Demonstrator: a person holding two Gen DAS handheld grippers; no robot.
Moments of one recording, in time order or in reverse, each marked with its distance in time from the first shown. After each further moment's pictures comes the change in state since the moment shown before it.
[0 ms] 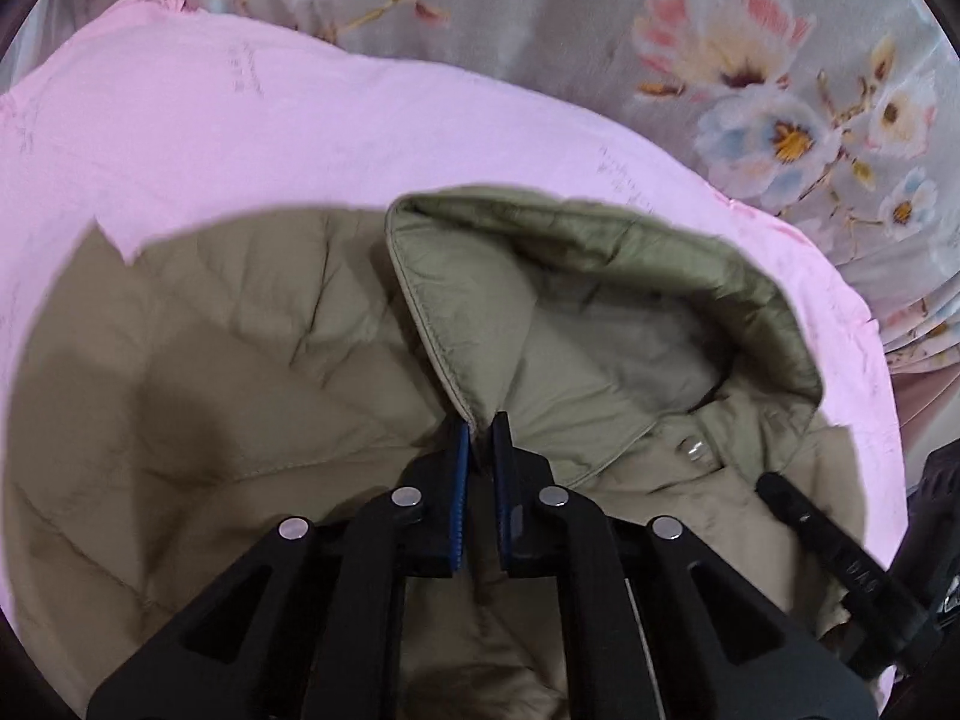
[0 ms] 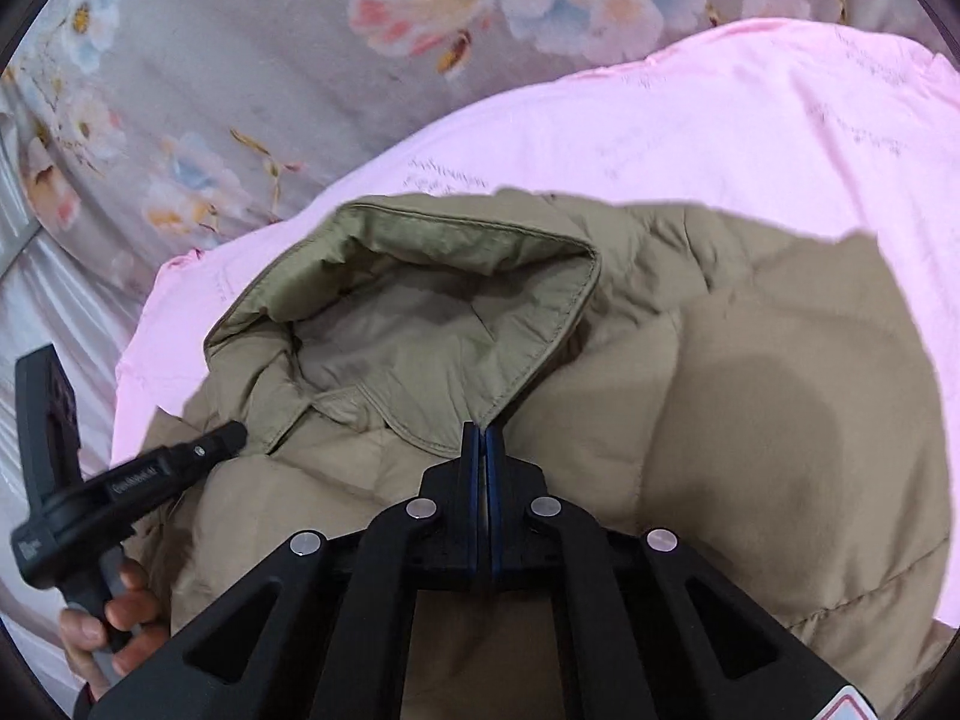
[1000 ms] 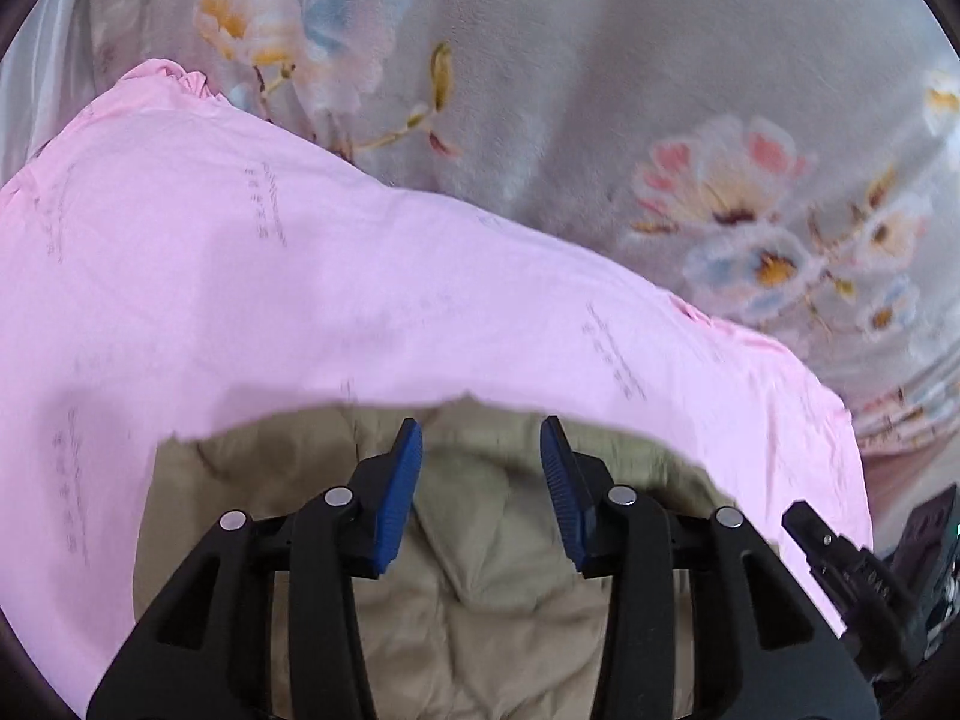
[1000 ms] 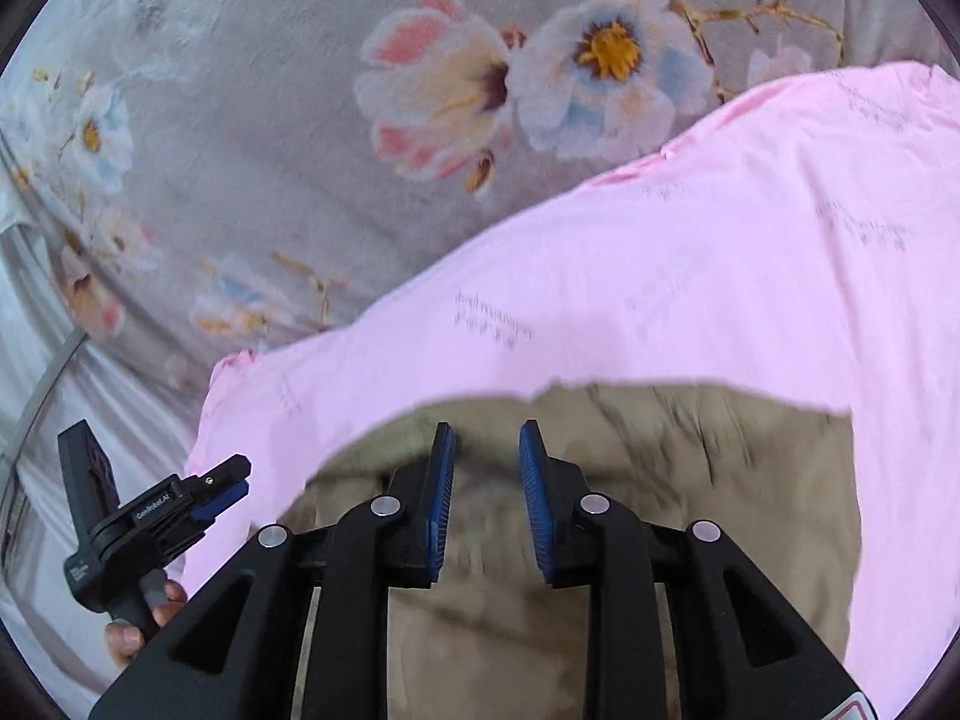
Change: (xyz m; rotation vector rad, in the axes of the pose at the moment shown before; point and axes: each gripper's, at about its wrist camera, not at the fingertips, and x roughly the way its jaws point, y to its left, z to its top) left arm -0.062 0.002 0.106 -0.096 -0.110 0.000; right arm -0.039 0.005 0.076 0.093 -0.130 0.102
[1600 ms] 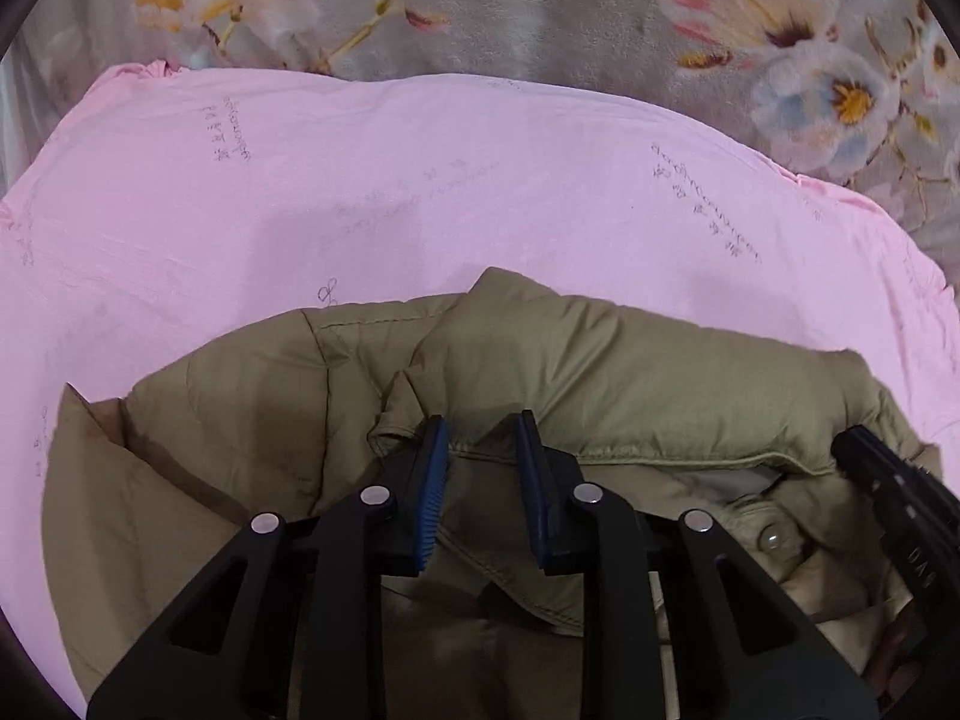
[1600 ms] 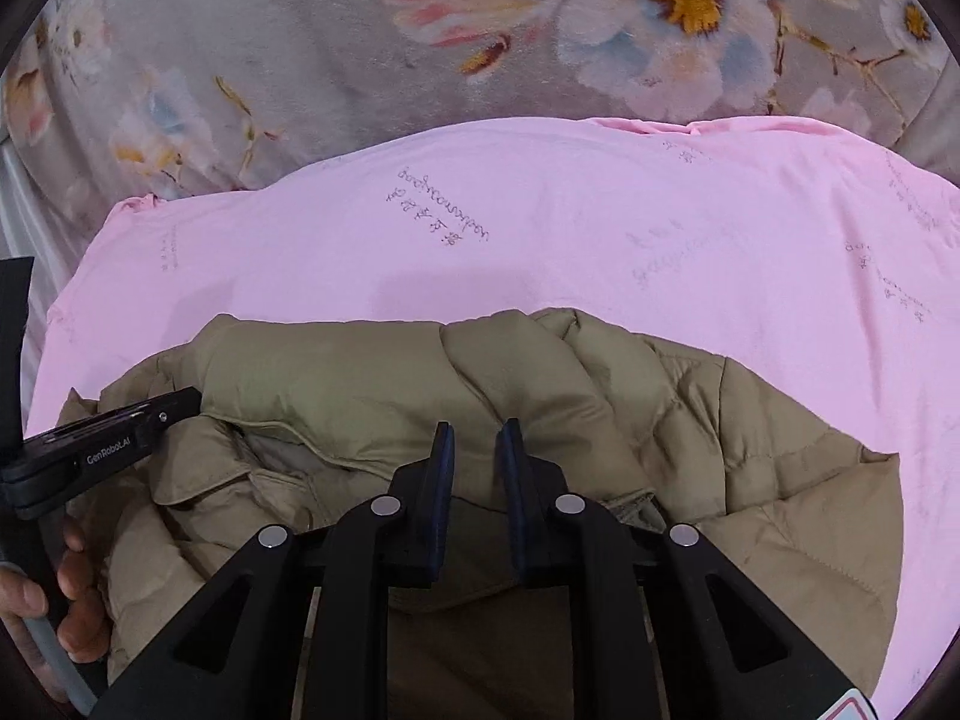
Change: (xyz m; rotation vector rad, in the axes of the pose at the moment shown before) left arm 0.085 -0.008 -0.069 0.228 0.124 0.205; right arm 0.075 -0.007 -0.049 -0.314 0.129 -0.253
